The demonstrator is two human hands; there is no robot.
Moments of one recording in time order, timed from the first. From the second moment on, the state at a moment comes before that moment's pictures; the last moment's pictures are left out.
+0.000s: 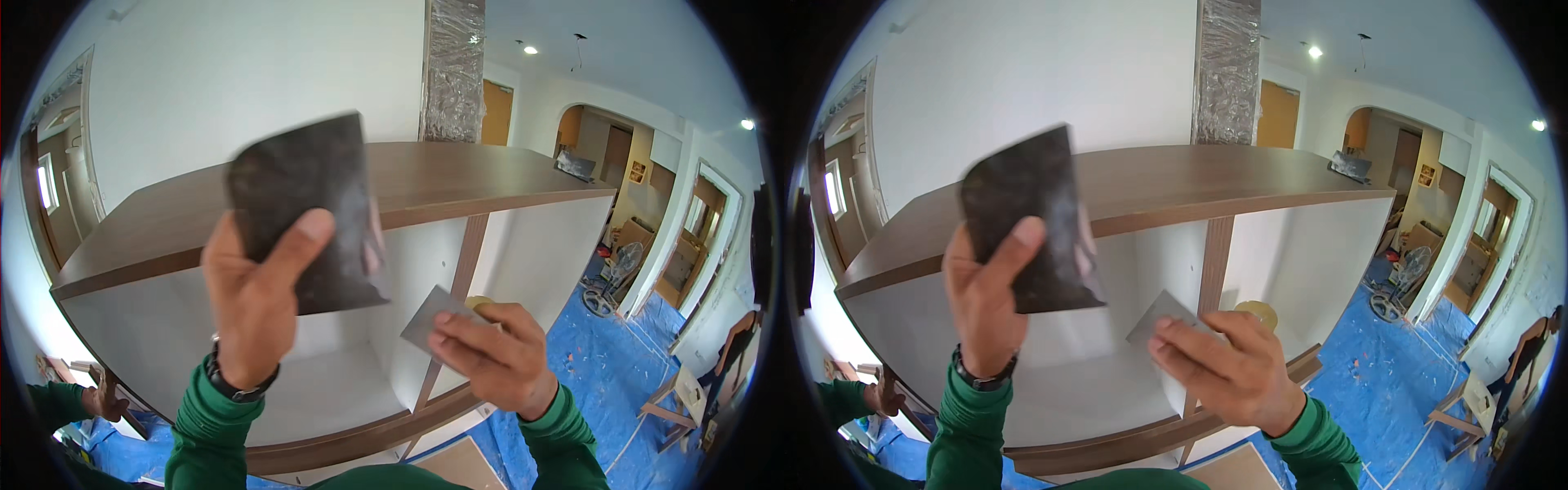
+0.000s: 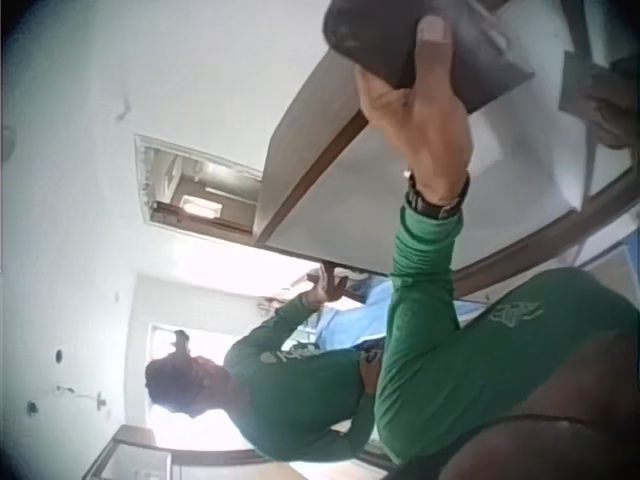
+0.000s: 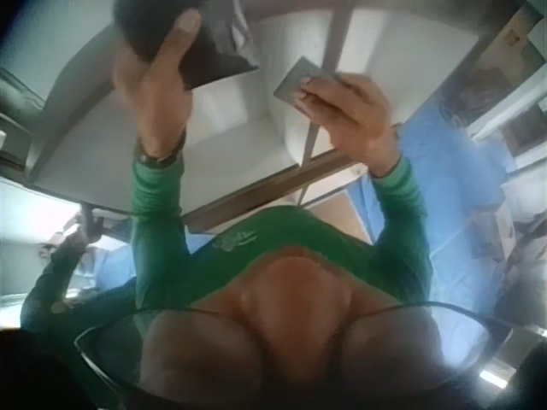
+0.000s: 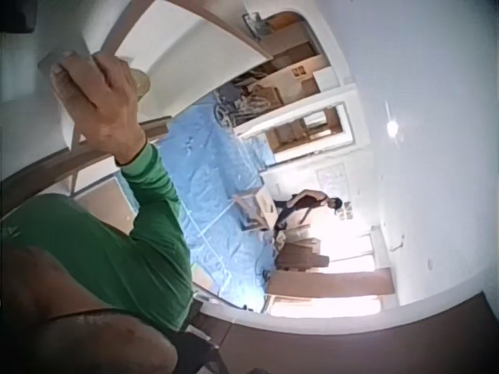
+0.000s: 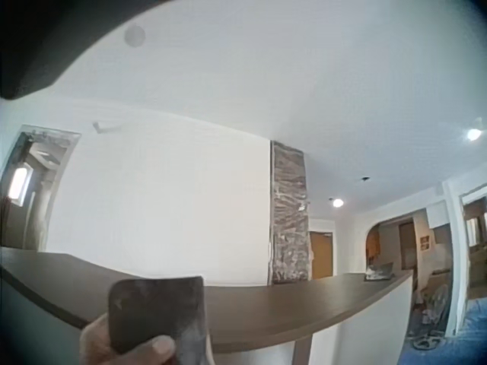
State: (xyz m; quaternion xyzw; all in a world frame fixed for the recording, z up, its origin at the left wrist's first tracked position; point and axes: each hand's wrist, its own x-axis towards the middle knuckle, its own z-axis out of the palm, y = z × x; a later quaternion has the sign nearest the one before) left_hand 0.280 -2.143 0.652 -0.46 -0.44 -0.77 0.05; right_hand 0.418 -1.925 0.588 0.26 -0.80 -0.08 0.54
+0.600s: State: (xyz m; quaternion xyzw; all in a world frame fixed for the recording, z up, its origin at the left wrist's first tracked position) left_hand 0.235 -2.208 0.635 -0.49 -0.63 -0.32 0.51; right_hand 0.334 -1.919 0.583 0.17 -0.76 -0.03 0.63
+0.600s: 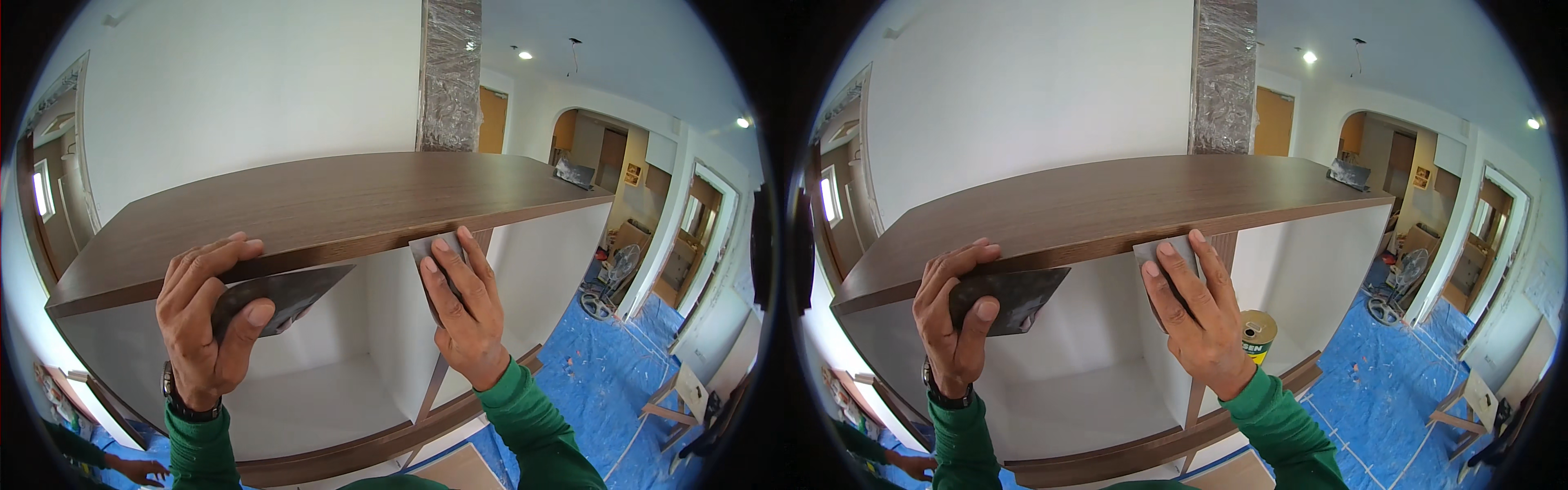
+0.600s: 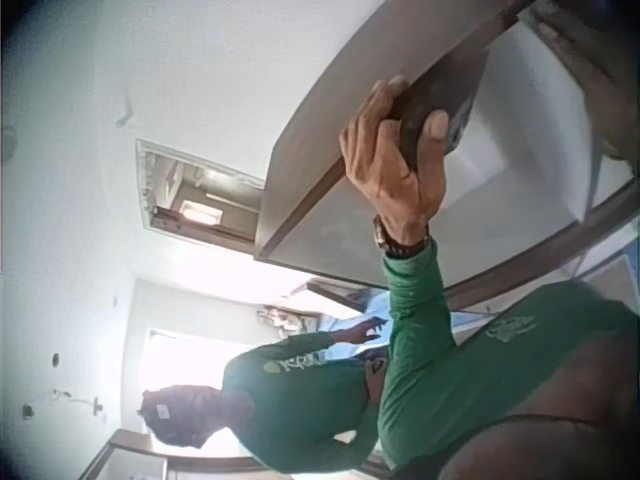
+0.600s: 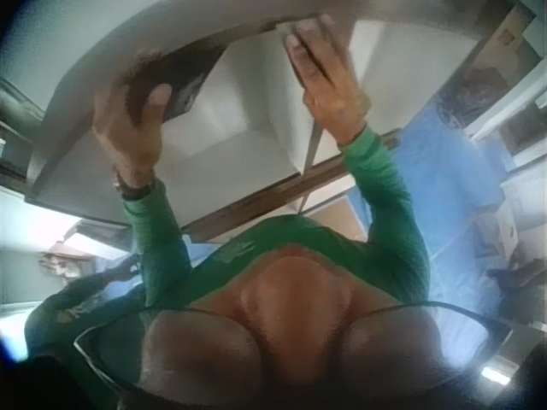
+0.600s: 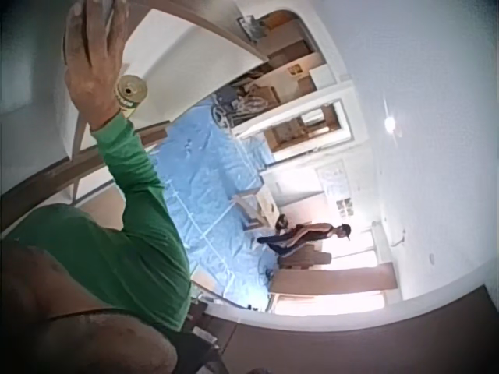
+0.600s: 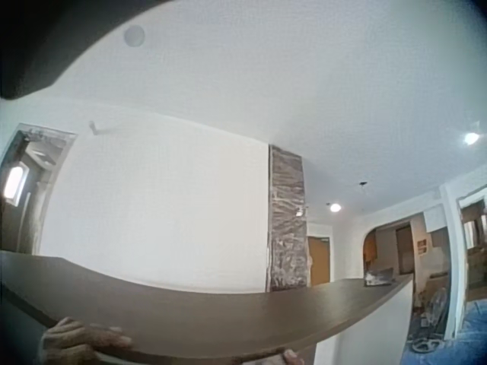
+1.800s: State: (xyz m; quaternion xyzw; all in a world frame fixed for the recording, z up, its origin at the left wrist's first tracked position) left_hand 0.228 -2.207 0.631 -0.49 -0.61 -0.31 0.53; right_hand 0.324 -1.922 0.593 0.17 -0.75 -0.03 0.64
